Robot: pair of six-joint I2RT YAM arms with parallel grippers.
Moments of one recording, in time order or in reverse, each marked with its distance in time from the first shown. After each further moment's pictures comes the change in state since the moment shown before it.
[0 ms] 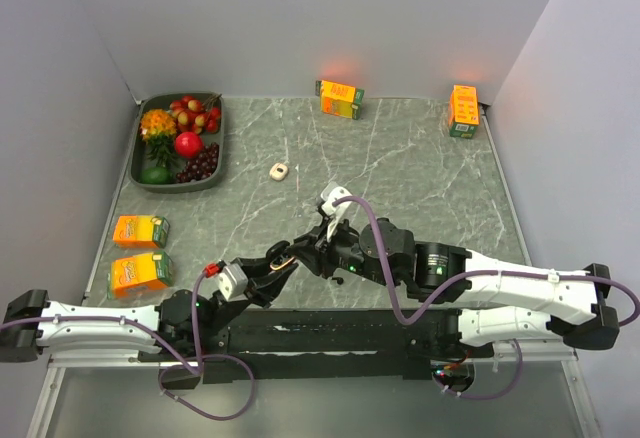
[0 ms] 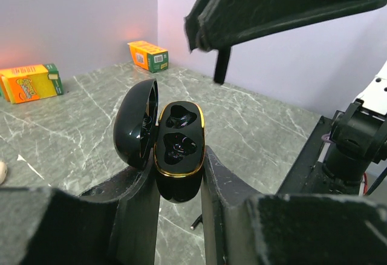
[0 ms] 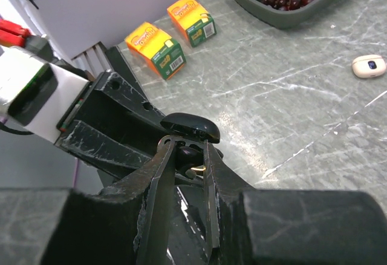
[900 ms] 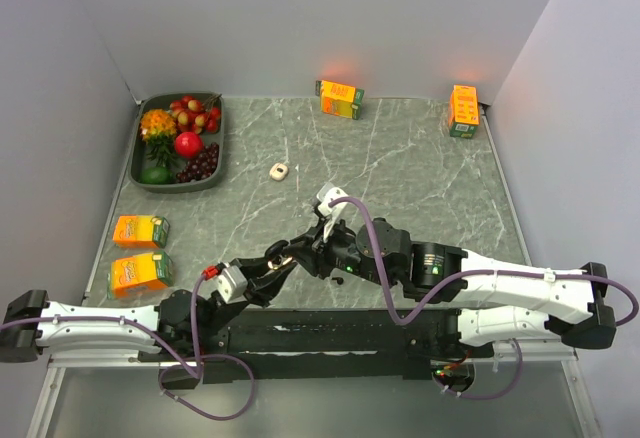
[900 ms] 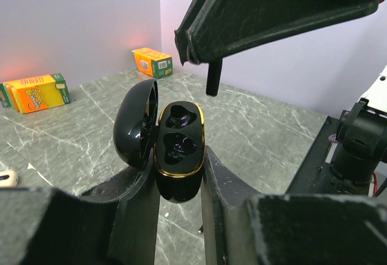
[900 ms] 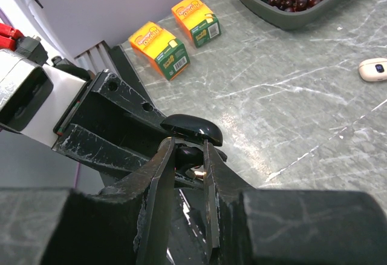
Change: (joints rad) left arm 0.000 -0.008 -0.002 0.013 0.012 0.054; right arm 0.000 0.022 0.000 0.025 -0.016 -0.005
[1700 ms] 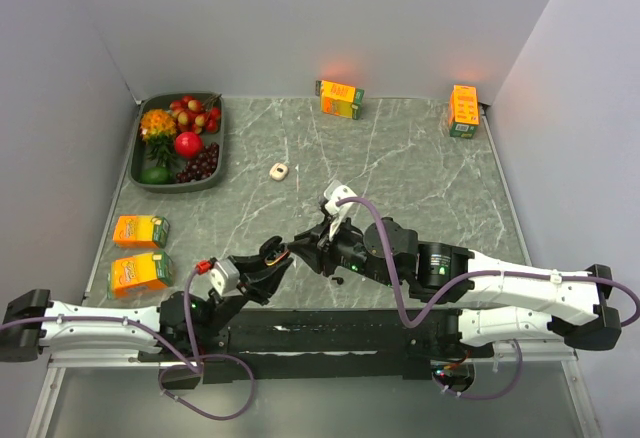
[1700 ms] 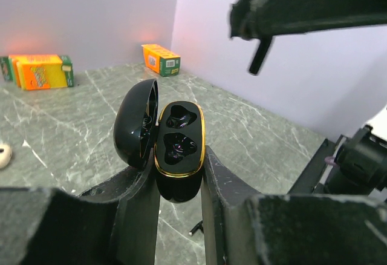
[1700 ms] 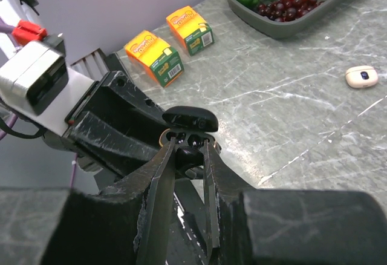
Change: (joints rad) left arm 0.000 0.021 -0.035 0.090 -0.081 -0.079; right arm 0.000 -0.029 0.000 -0.002 0.025 -0.023
